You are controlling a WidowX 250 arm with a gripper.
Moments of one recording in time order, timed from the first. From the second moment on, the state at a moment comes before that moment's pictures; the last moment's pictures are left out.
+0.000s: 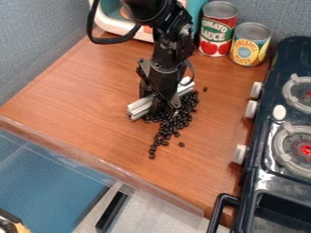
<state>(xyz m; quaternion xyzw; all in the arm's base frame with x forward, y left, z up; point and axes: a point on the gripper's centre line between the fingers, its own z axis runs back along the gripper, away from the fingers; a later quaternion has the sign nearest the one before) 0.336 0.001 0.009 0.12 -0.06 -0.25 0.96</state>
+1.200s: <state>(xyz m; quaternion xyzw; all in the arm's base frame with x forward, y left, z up) 0.326 0.024 0.047 0.12 -0.07 -0.18 0.97</state>
